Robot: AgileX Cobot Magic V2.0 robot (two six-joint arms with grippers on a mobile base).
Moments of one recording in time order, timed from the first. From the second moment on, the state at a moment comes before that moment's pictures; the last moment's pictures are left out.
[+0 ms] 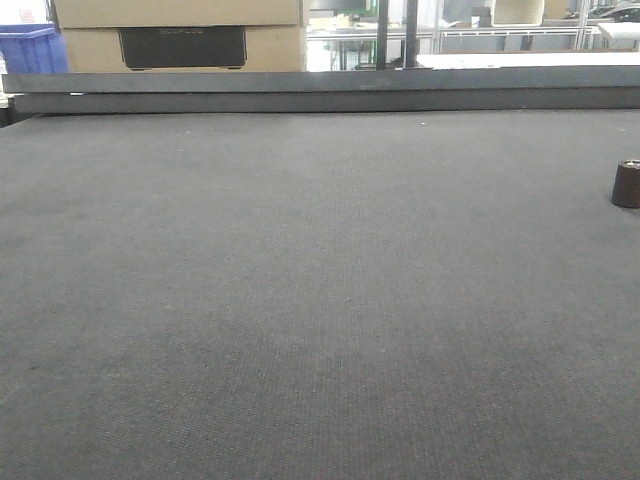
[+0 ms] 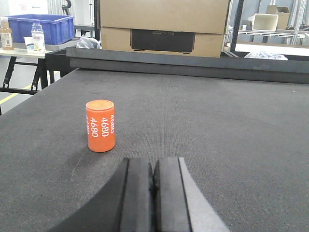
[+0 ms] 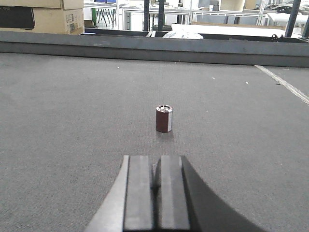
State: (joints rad) left arm -0.09 0.01 0.00 -0.03 0.07 0.00; right arm 0.01 0.00 0.00 0.12 0.14 -0.10
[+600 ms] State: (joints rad) left arm -0.09 0.01 0.00 -0.03 0.00 0.00; right arm 0.01 0.00 0.00 0.12 0.14 -0.10
